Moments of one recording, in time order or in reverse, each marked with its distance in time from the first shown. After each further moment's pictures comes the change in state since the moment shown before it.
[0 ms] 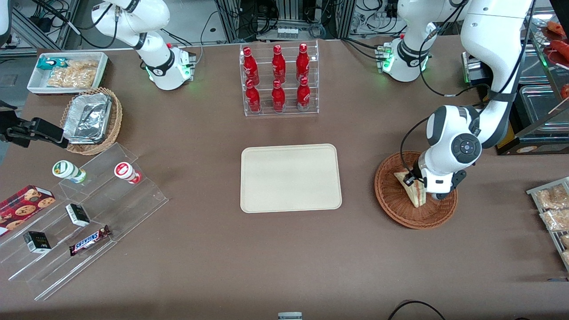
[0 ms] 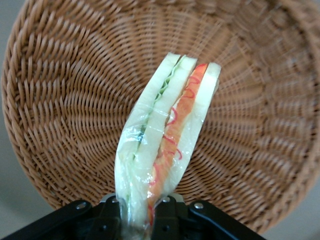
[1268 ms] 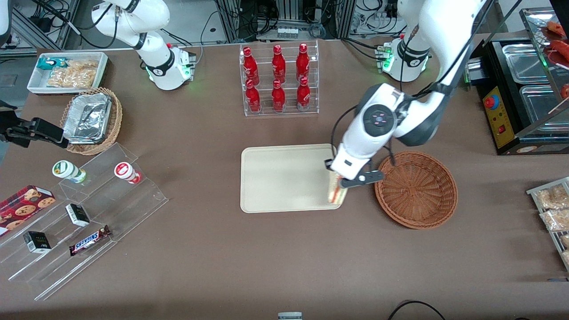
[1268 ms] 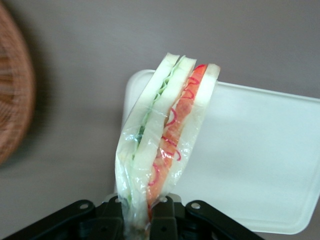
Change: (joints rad) arm -0.128 0.119 -0.352 0.339 0.088 -0.140 0.044
